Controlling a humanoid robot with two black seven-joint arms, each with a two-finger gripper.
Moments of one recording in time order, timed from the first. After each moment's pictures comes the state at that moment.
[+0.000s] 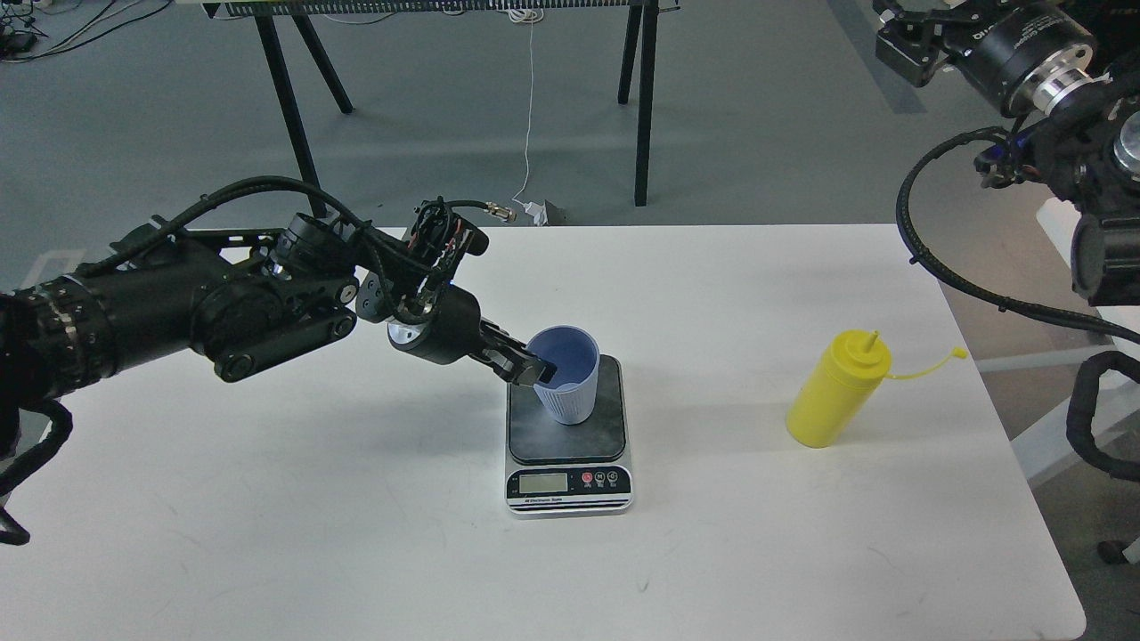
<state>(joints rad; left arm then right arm) -1.24 0.29 0.14 -0.90 1.52 -0.49 -0.49 1.06 -0.32 1.31 0.41 0.33 0.31 -0.49</state>
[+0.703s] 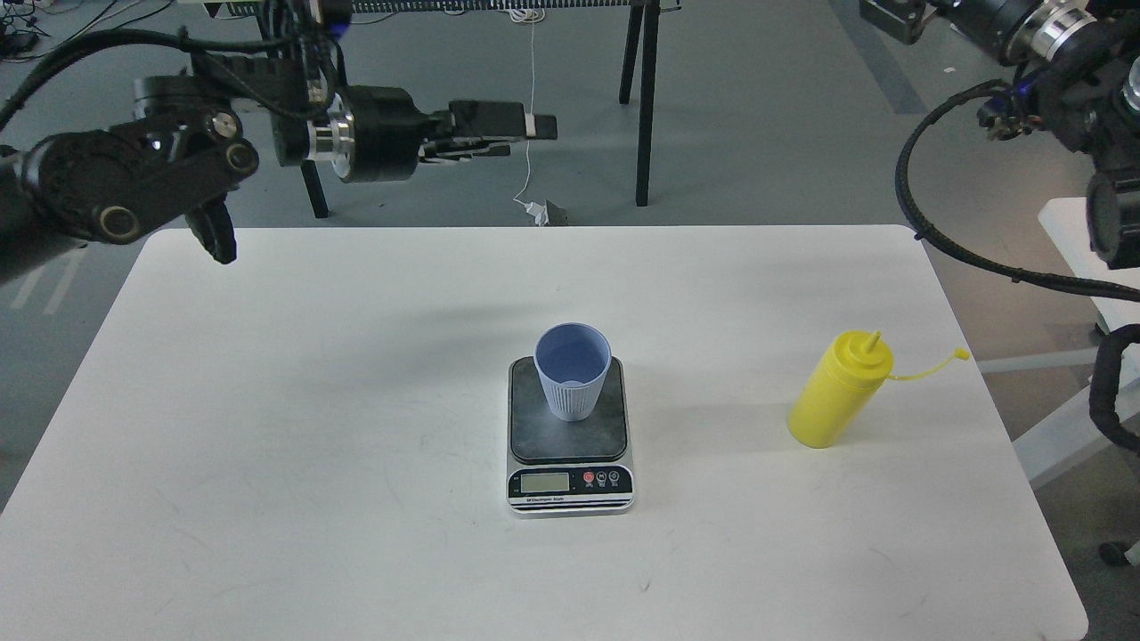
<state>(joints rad) -1.34 0.51 -0.18 -0.83 0.90 -0.49 -0.49 1.14 -0.42 1.30 0.54 0.35 0.21 -0.49</state>
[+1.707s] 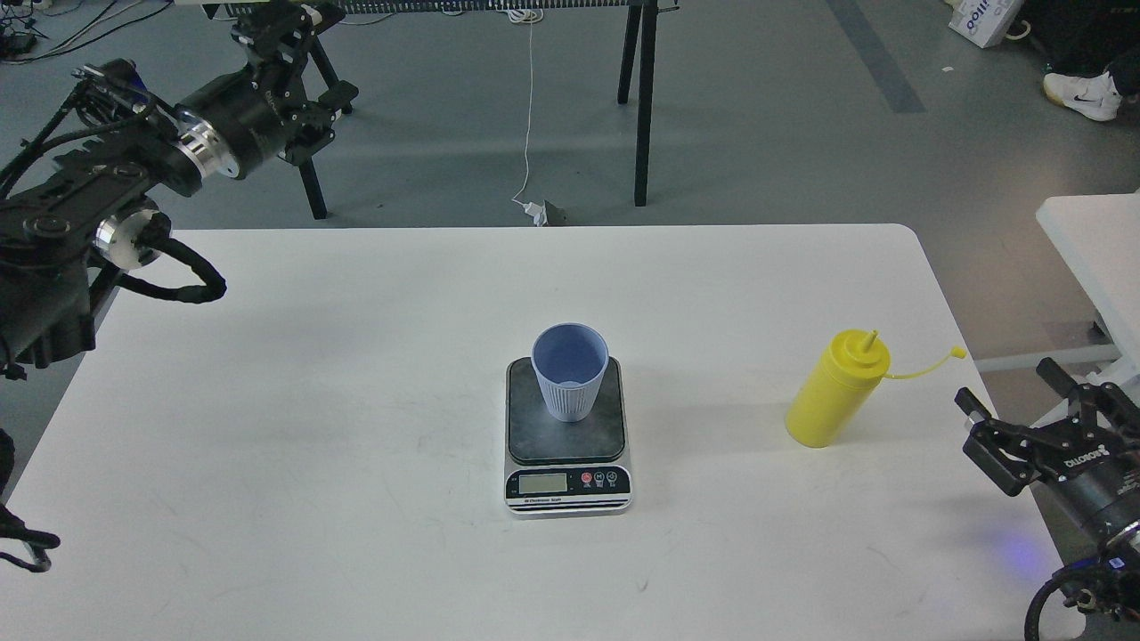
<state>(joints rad) -1.11 0.42 -0.23 -0.45 0.32 -0.49 -0.49 -0.20 -0.56 1.34 1.10 0.79 0.49 -0.49</state>
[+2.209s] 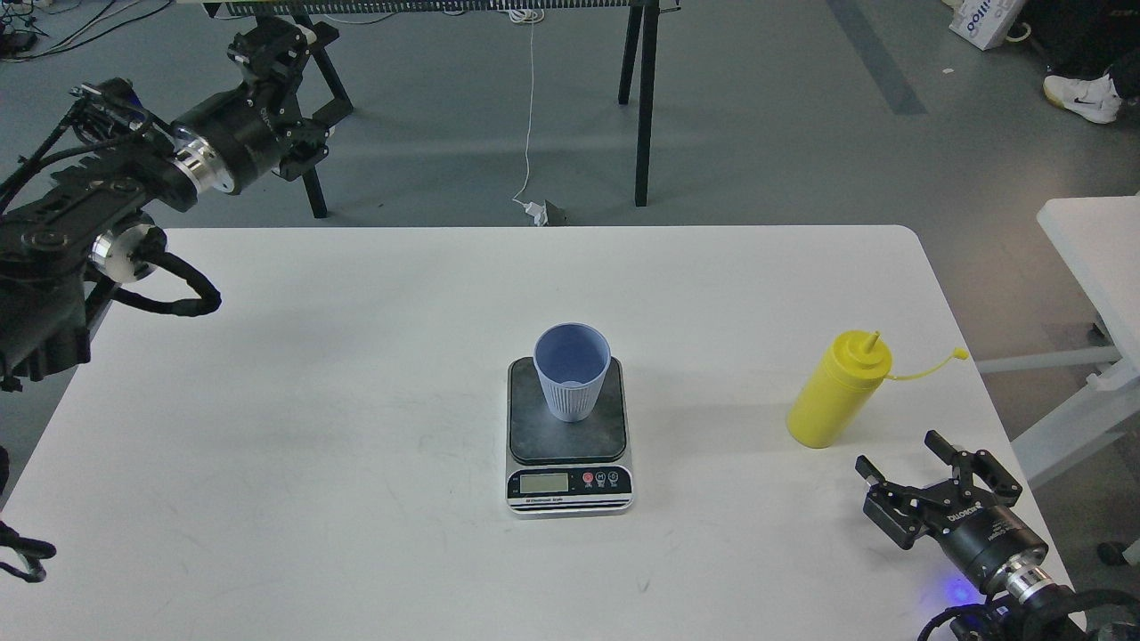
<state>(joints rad) -1.09 0.42 -0.23 -0.45 0.32 -0.49 -0.49 -0.07 -0.33 1.28 0.87 0.62 0.49 -0.49</state>
